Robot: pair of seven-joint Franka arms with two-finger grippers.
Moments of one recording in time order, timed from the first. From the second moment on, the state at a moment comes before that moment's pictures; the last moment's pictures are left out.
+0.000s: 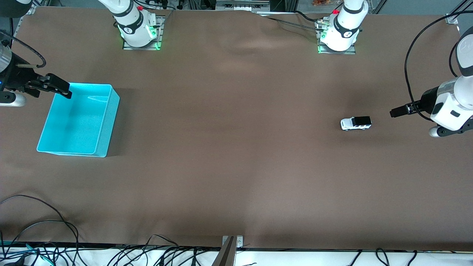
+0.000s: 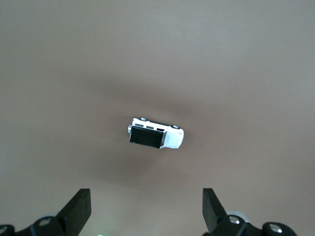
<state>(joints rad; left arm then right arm) 0.17 0.17 -0.10 -1.69 0.00 1.62 -0.30 0.07 0.04 -0.05 -1.59 -0.01 1.60 0.05</state>
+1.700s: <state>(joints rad) 0.22 0.19 -0.10 -2.28 0.02 2.34 -1.52 0.07 0.04 -0.04 -1.58 -0.01 1.61 0.05</state>
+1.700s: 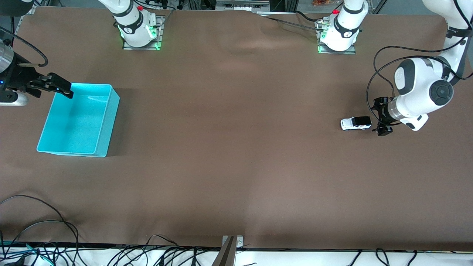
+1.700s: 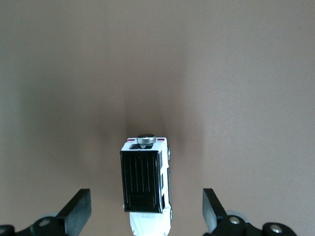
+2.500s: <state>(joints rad) 0.21 0.22 -0.12 -2.42 0.02 2.59 -1.52 0.07 0.04 -0.04 -1.58 -0.01 1.60 0.05</state>
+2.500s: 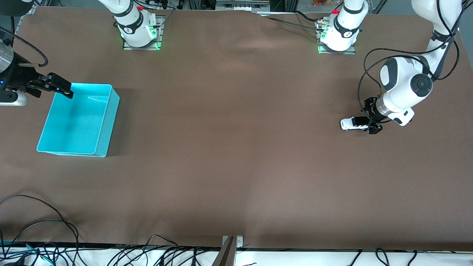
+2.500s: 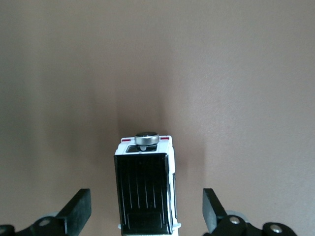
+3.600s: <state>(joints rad) 0.20 0.28 -0.14 -2.42 0.02 2.65 -1.52 0.07 0.04 -0.04 -1.58 -0.01 1.61 0.05</state>
